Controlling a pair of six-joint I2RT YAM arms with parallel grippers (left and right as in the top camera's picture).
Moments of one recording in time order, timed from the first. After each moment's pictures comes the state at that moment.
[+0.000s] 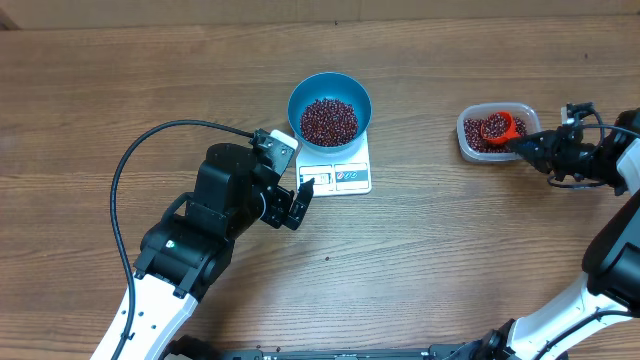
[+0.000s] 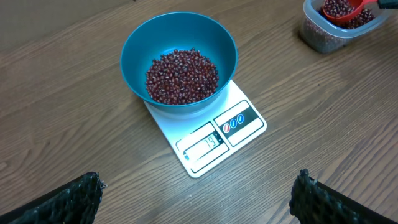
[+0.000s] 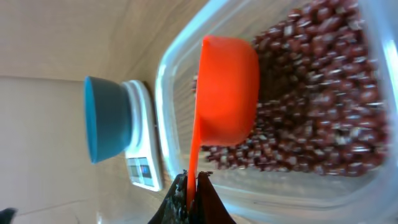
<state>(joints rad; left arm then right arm) -0.45 1.07 0.97 -0.58 0.07 0.06 -0.57 1.99 1.33 -0.81 -1.01 -0.14</state>
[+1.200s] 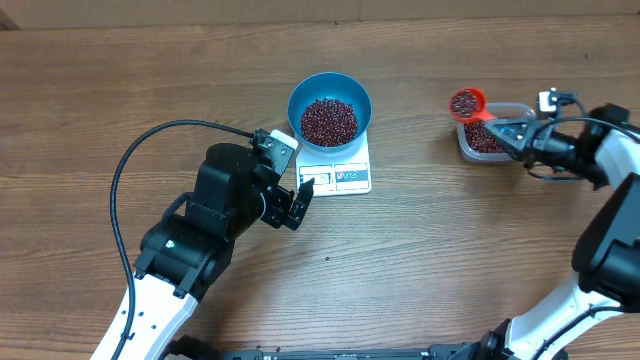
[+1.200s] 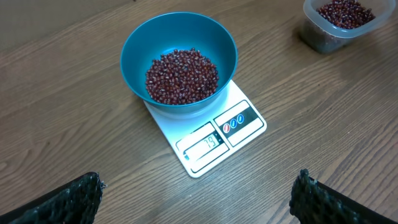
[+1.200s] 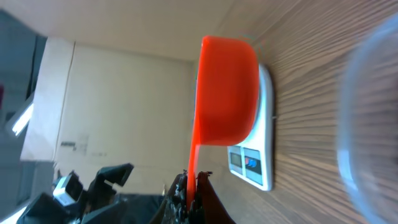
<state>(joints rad) -0.45 1.07 0.97 -0.58 0.07 0.06 -0.45 1.99 1.33 -0.92 -1.43 -0.21</state>
